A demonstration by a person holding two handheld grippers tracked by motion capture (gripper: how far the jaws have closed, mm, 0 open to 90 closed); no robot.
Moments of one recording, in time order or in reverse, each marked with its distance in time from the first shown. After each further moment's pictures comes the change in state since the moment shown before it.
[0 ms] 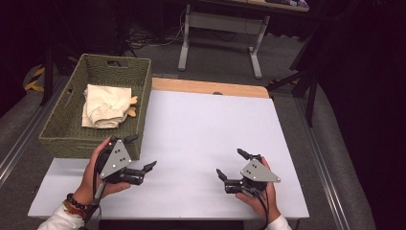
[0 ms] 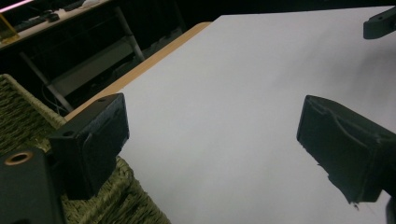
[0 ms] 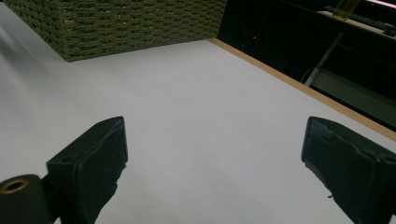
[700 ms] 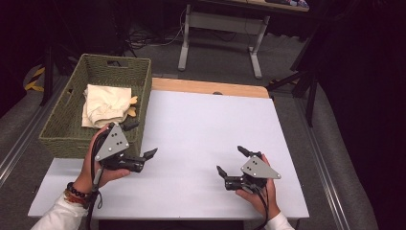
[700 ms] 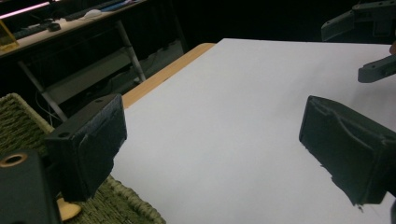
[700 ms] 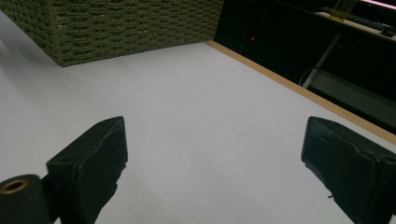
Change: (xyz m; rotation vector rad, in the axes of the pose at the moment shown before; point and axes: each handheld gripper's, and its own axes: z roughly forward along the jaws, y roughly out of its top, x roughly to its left) left arm 0.024 0.027 0.002 -0.049 -0.028 -0.056; right arm -0.006 0.003 0.004 -0.006 -0.006 0.007
